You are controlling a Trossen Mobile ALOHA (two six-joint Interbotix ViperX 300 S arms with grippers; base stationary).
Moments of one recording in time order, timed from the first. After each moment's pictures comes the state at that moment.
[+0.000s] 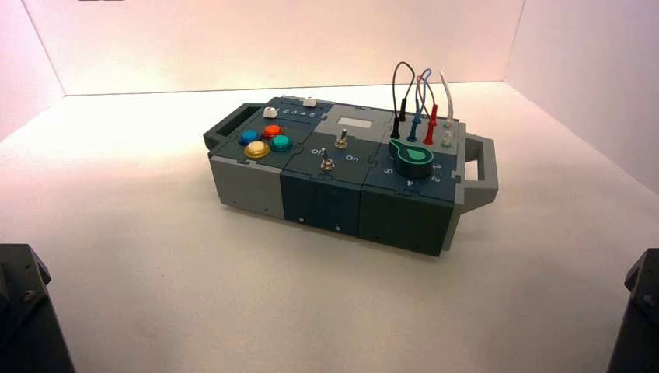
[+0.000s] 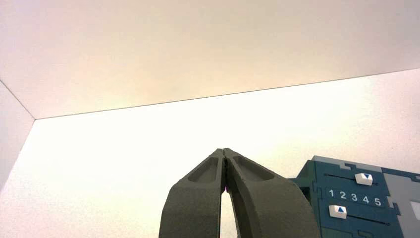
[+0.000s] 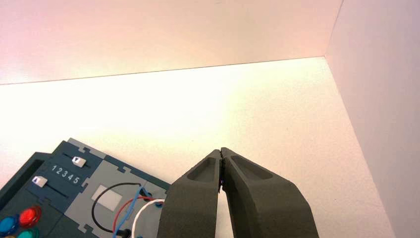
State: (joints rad) left arm -0.13 -0.47 1.09 -0.25 -0.18 0.23; right arm 0.11 -0.57 0.98 0.37 0.16 -0.24
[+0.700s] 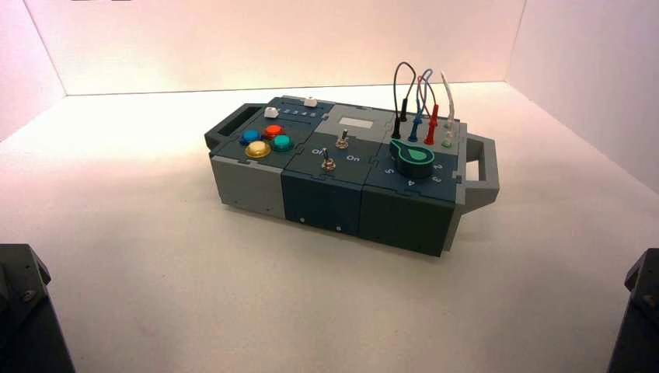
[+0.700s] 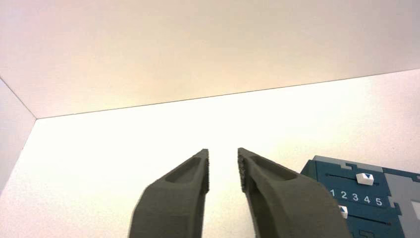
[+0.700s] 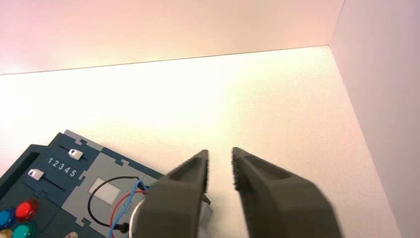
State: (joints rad) left arm -0.13 -0.47 1.09 -0.24 -0.18 0.23; right arm 0.11 -0.54 0.98 0.37 0.16 -0.24
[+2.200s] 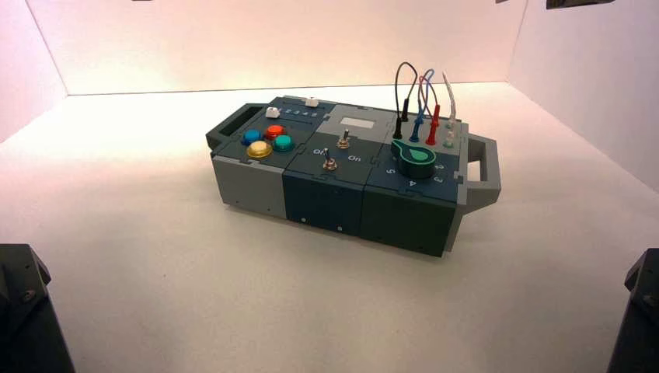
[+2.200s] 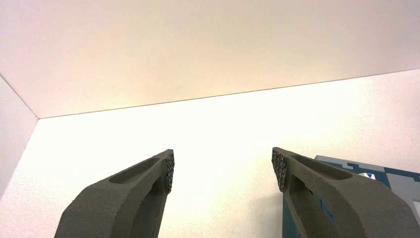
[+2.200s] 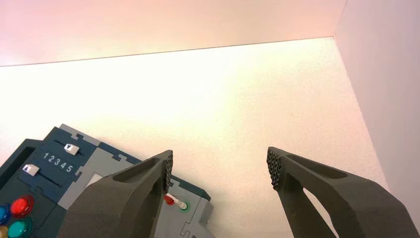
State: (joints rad) left arm -0.13 -0.47 1.09 -0.25 -0.18 0.23; right arm 0.11 -0.50 0.97 0.37 0.17 -0.24
